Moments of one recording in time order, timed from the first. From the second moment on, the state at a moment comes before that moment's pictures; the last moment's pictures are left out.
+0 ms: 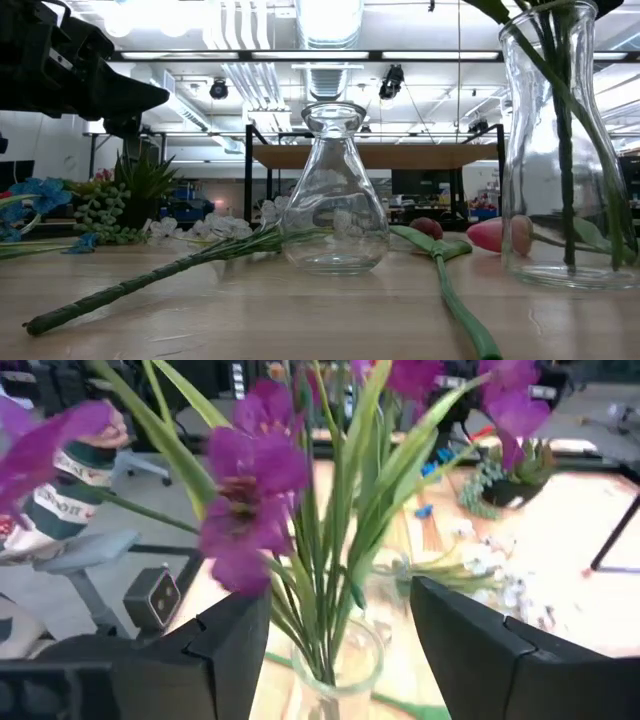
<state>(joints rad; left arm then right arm) 0.03 0.20 0.01 0.14 -0.06 -0.09 0.85 1.22 0.61 0.23 0.71 0.31</state>
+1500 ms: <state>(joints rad) 0.03 0.20 0.01 0.14 -0.06 -0.09 0.86 1.43 0.78 -0.53 0.53 1.34</state>
